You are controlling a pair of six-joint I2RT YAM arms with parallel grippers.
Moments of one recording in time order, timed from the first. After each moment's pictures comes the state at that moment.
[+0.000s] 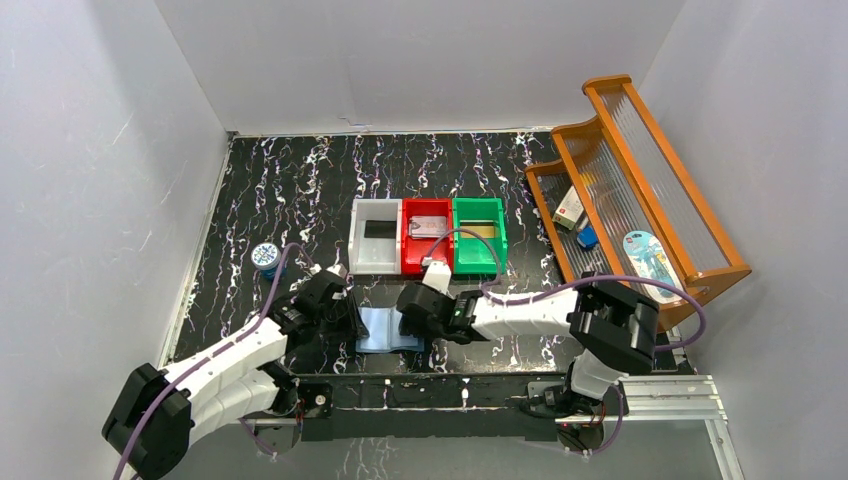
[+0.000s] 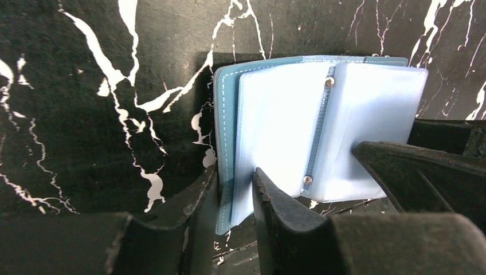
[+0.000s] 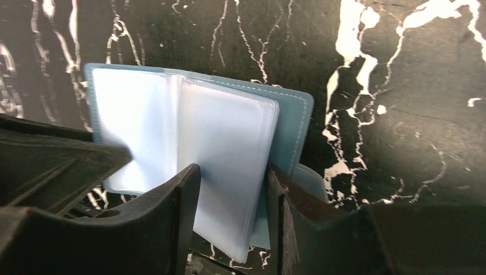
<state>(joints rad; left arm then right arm) -0.64 0.94 0.37 -0.45 0.08 -0.82 1.27 1.63 0.89 -0.26 0.34 1.13</state>
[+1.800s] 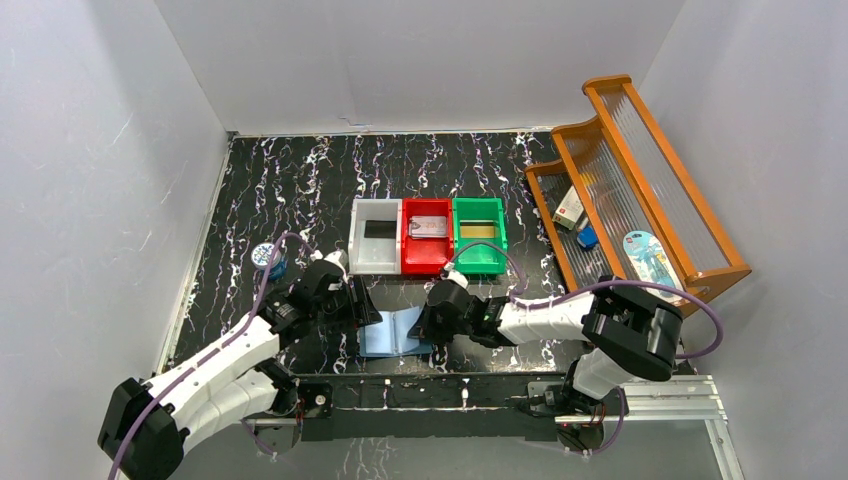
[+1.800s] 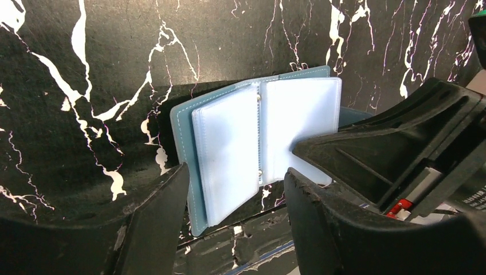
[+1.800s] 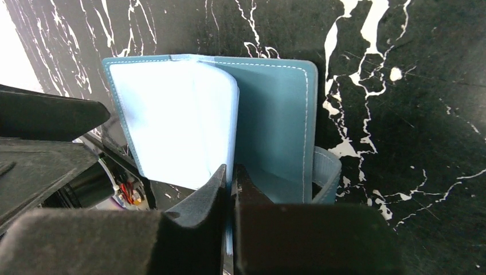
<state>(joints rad) -0.65 0.87 0.47 -0.51 0.11 -0.80 1.16 1.51 0.61 0.12 0.05 1.25</state>
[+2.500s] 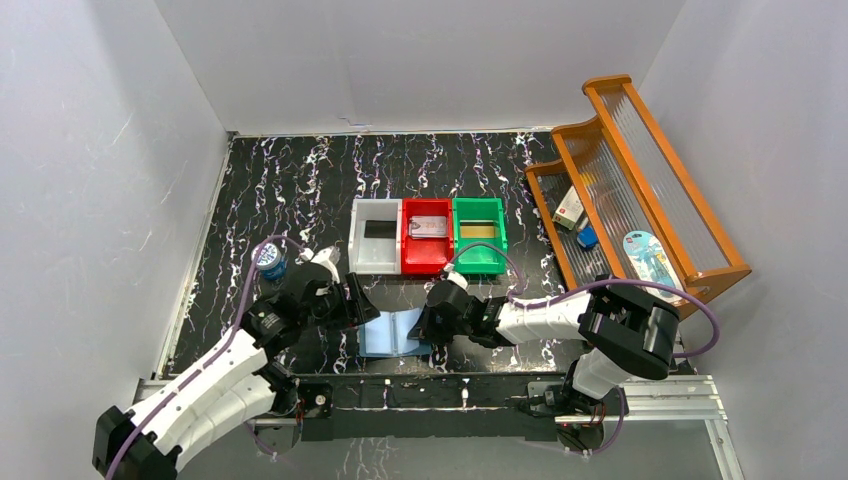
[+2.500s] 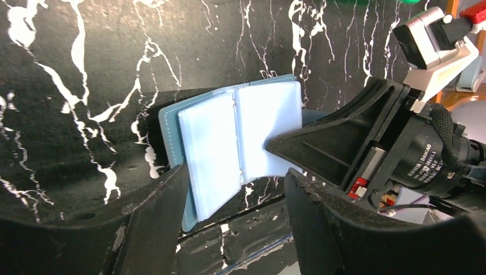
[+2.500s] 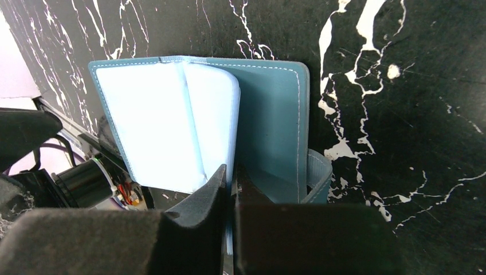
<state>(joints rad) -0.65 0.73 0.49 -0.55 0.08 -0.81 1.16 1.53 0.61 0.12 0.04 1.26</state>
